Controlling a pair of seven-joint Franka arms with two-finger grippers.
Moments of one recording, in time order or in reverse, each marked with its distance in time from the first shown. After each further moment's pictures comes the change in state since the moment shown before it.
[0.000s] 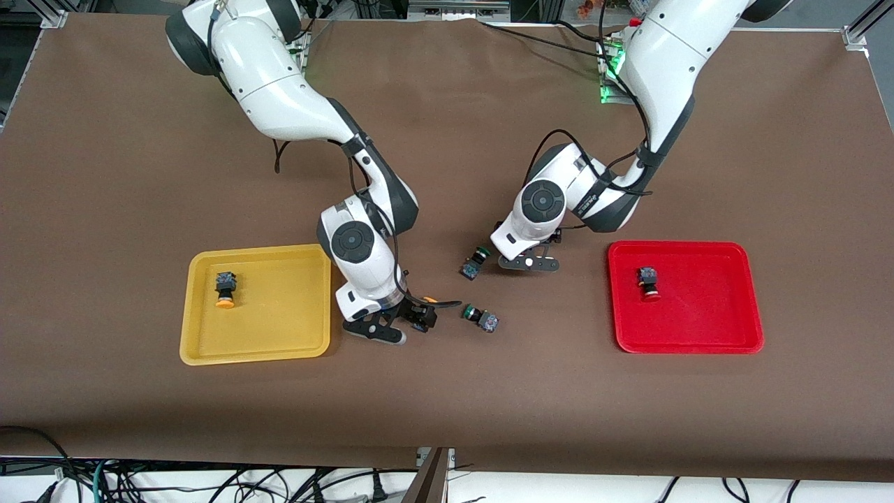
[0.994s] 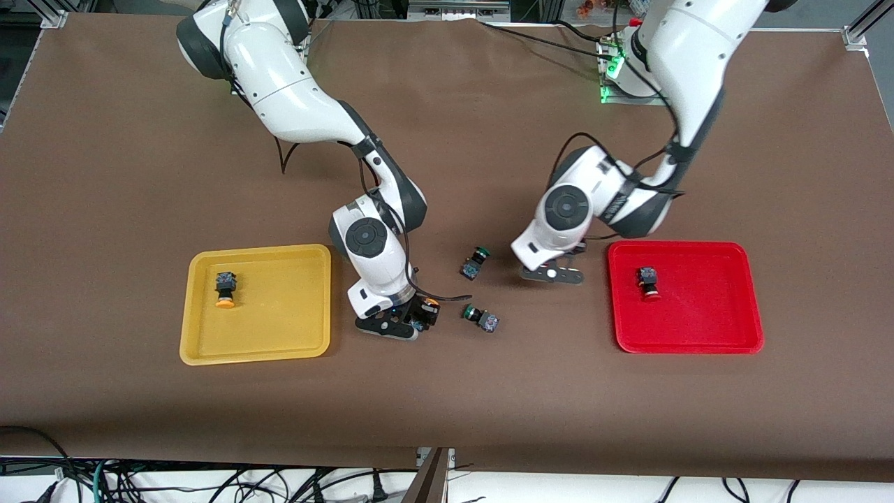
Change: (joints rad) left arm 0.111 -0.096 0.011 0.049 0.037 -0.157 0.172; right arm 0.029 0.035 -0.016 0.016 -0.007 0.048 0.000
